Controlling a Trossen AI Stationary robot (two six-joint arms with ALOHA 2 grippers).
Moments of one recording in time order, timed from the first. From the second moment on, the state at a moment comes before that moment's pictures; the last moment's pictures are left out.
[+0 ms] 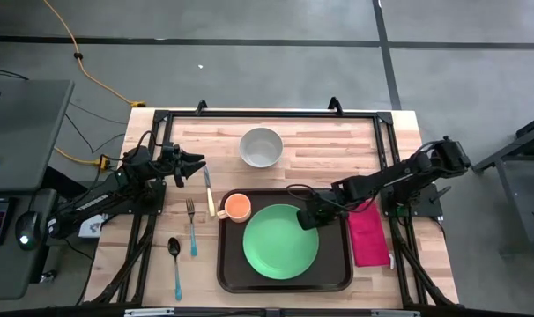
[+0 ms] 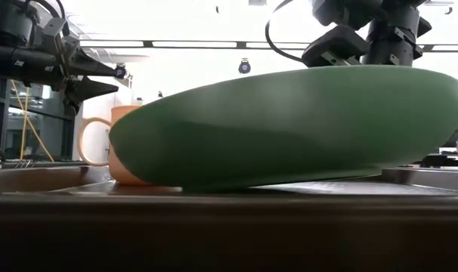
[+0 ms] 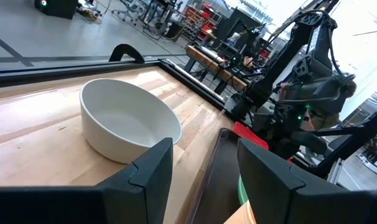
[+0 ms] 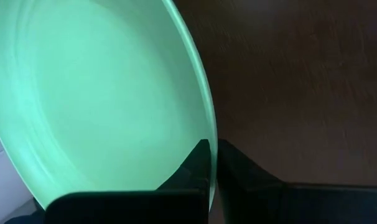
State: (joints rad) left arm 0.54 0.01 0.06 -0.11 0.26 -0.51; right arm 0.21 1.53 0.80 -0.35 -0.21 1.49
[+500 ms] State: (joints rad) left arm 0.54 0.01 0.06 -0.11 0.26 -0.51; right arm 0.20 1.55 0.80 -0.34 -0.20 1.49
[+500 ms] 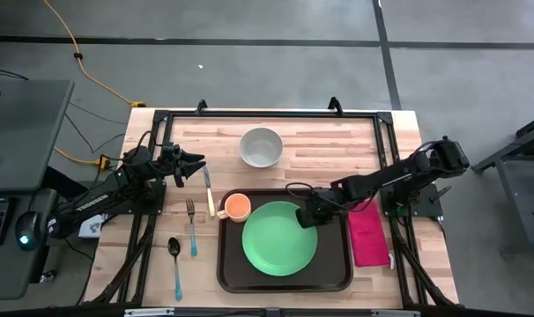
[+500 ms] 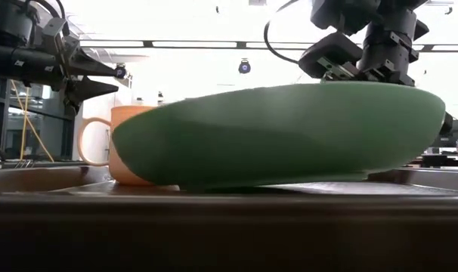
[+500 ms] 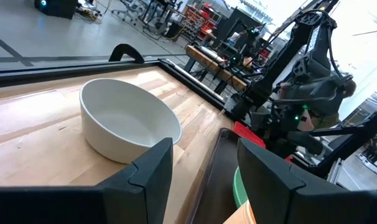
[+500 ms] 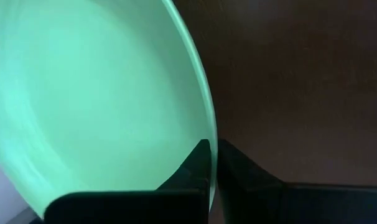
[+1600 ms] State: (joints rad) left arm 0.54 0.01 0.06 -0.11 0.26 -0.49; right arm 0.20 1.60 0.80 -0.28 -0.27 1.54
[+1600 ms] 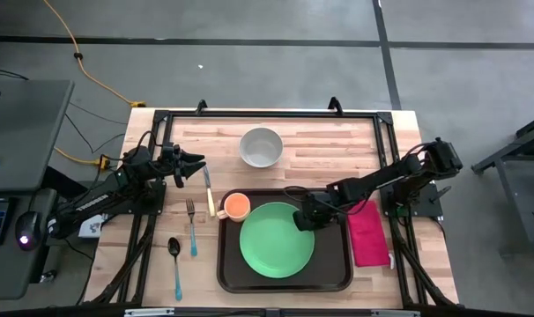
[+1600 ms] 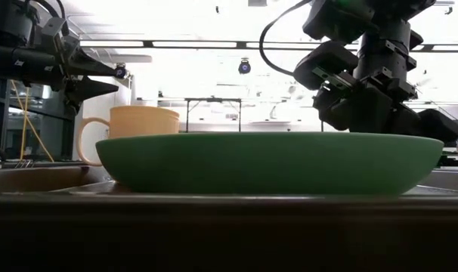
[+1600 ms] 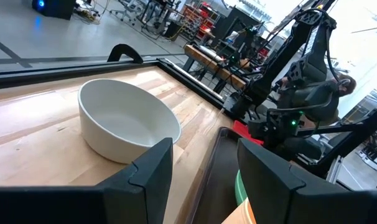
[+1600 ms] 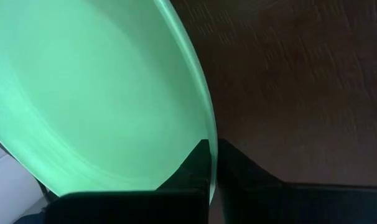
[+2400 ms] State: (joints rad) left arm 0.54 0.01 0.06 -0.11 0.26 -0.48; right arm 0.20 1.60 0.80 -0.29 -0.30 1.54
